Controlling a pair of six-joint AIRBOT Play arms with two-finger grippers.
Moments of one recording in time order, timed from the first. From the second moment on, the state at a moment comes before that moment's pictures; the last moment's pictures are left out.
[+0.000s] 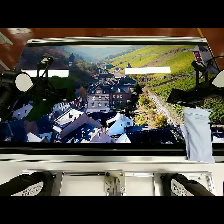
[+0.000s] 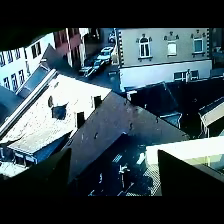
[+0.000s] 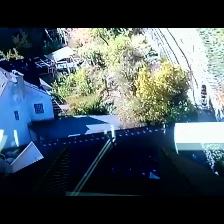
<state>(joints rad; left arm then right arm) -0.26 -1.23 1.29 1.47 -1.18 -1.70 -0.11 -1.19 1.26 -1.34 1.35 1.52</state>
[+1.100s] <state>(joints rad) -0.26 -1.23 1.29 1.47 -1.16 -1.70 -0.11 -1.19 1.26 -1.33 1.33 1.53</state>
